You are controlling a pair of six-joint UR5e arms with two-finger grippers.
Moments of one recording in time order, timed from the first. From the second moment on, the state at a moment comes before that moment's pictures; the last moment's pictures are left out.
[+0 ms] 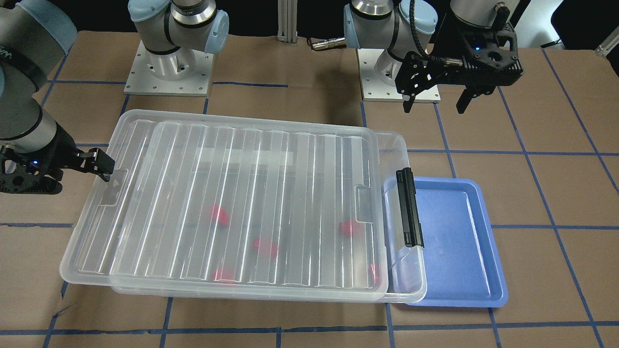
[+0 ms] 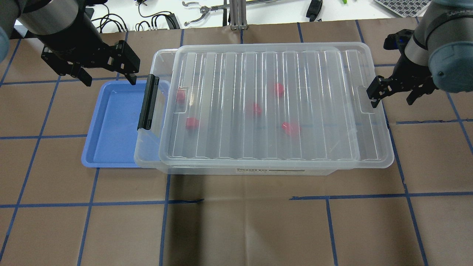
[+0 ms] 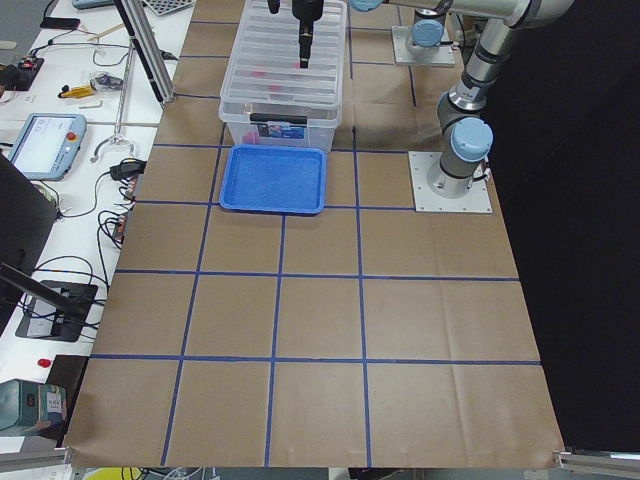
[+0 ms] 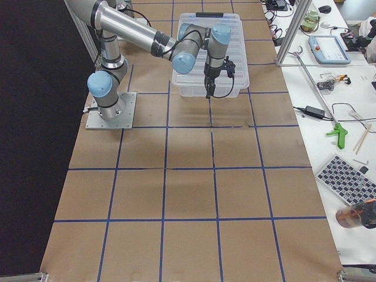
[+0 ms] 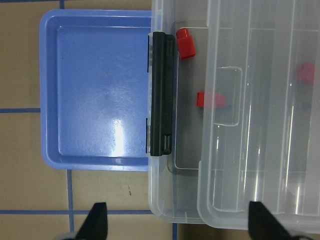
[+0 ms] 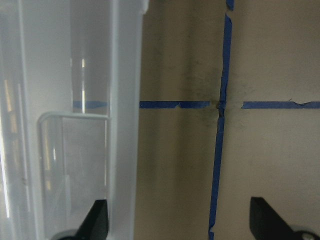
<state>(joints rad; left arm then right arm) -1.56 -1.52 -1.52 -1.60 1.59 0.02 1.29 -1.43 1.77 -1.84 -1.65 -0.29</state>
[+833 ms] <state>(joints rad) -1.56 -1.52 -1.52 -1.60 1.59 0.02 1.18 -1.43 1.77 -1.85 -1.68 -0.43</state>
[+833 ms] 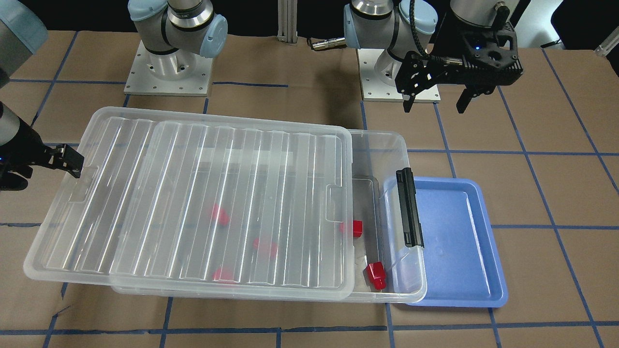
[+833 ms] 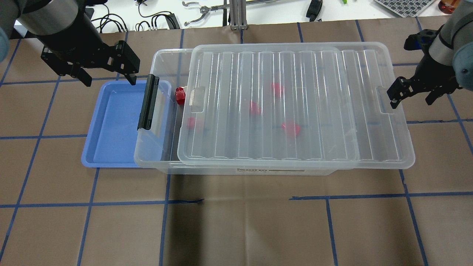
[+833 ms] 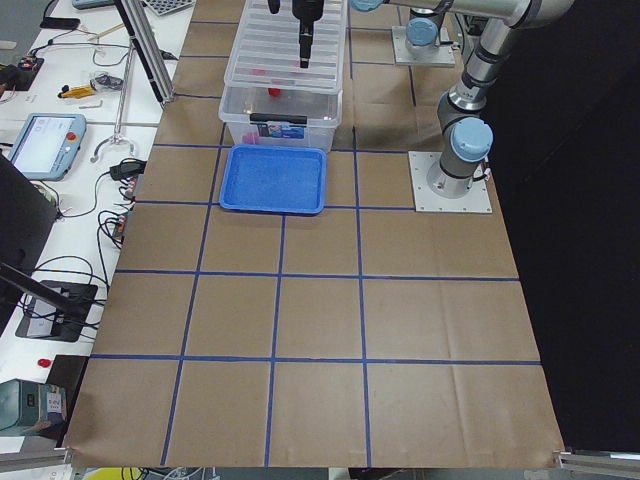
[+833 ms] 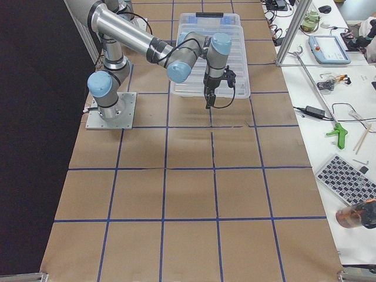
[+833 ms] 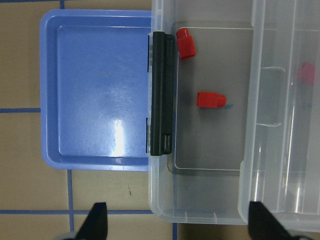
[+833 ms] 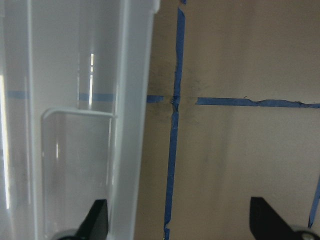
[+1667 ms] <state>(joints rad) -1.56 -1.52 -1.52 -1.60 1.59 0.04 1.09 -1.43 1.76 -1.88 -1.71 -0.56</state>
